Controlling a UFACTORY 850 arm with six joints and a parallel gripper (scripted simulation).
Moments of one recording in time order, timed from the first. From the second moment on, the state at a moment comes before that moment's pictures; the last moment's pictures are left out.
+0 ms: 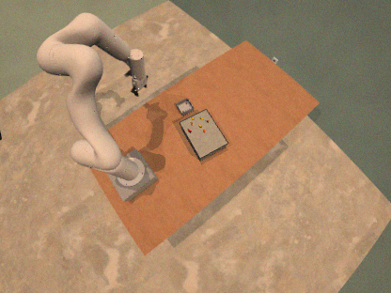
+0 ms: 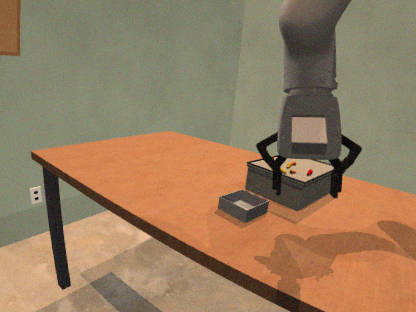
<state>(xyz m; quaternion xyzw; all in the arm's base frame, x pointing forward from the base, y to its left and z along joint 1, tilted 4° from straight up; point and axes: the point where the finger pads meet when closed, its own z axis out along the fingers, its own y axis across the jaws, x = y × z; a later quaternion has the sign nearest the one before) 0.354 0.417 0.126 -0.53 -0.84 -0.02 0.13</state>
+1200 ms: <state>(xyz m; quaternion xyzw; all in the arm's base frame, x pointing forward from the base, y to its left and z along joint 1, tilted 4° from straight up) 0.541 0.123 0.139 -0.68 -0.73 -0.02 0.04</state>
